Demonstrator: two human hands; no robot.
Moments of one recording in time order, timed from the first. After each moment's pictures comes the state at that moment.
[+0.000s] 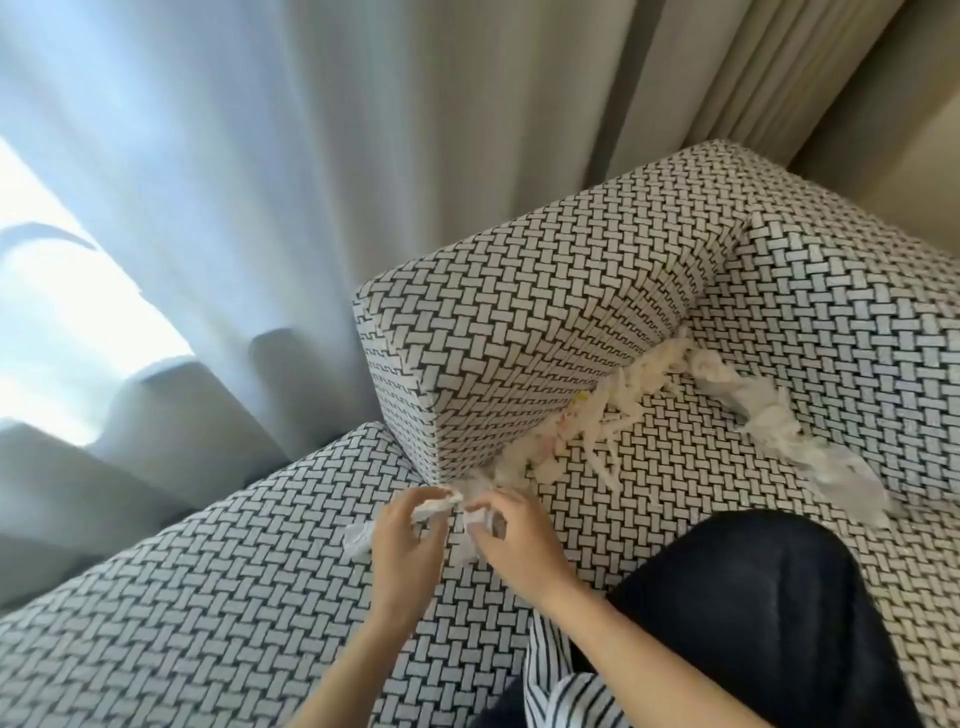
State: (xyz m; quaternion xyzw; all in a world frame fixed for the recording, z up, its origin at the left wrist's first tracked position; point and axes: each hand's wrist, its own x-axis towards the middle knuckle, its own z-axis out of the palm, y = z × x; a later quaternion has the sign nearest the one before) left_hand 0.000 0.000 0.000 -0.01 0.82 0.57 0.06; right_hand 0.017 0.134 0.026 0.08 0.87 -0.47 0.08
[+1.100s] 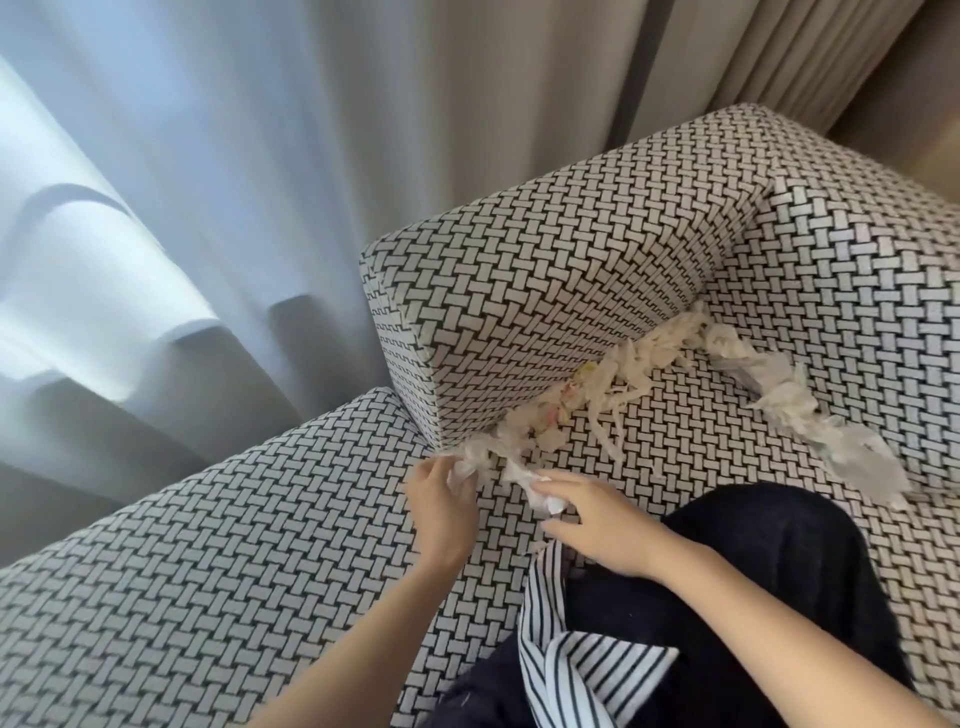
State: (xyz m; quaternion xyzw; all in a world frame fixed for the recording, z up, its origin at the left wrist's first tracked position) left_hand 0.003 0.046 -0.011 -0.13 0.88 0.46 0.06; right_hand 0.041 0.212 0.062 -0.04 0.92 -0.31 0.25
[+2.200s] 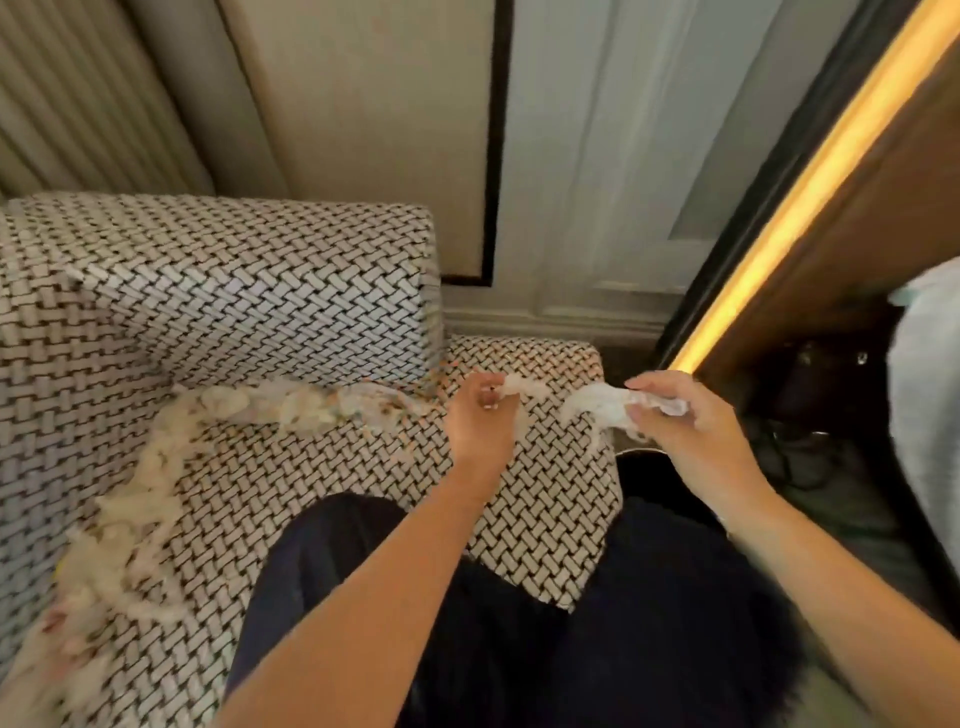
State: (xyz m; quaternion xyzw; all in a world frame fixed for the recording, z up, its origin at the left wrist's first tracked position) left_hand 0.174 0.462 0.101 0.27 0.73 0.51 0.37; right_hand 0.355 0.500 0.136 0.48 0.67 -0.45 -0.34
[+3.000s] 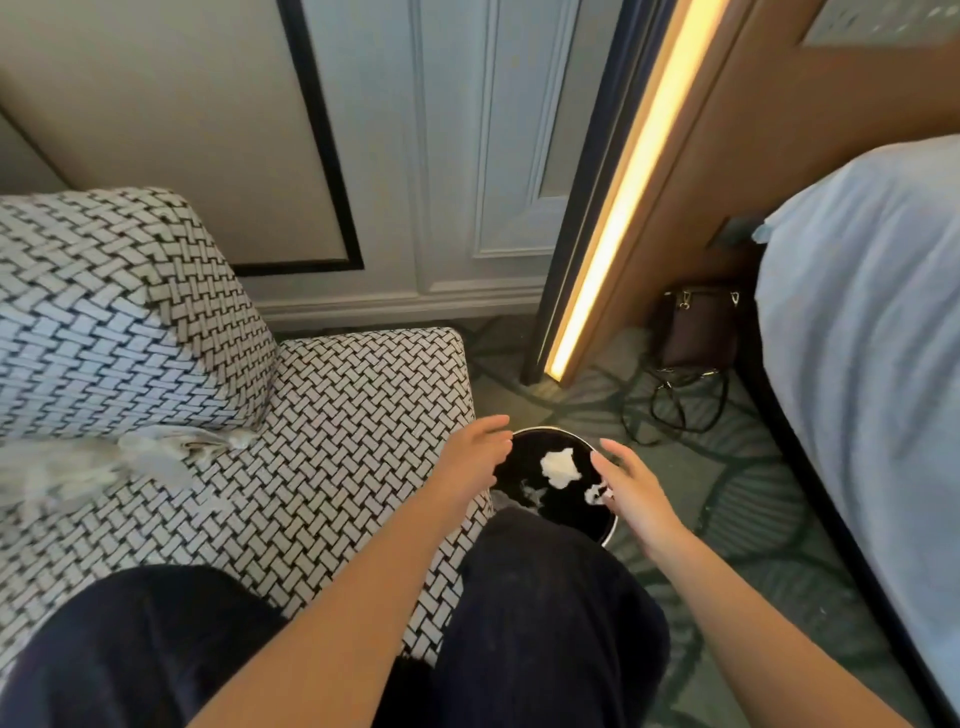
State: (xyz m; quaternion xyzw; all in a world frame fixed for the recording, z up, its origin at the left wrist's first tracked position) left_hand 0.294 0.537 0.045 0.29 0.64 0.33 0.63; right_hand 0.489 0.555 -0.002 0.68 0.38 -0.56 -0.27
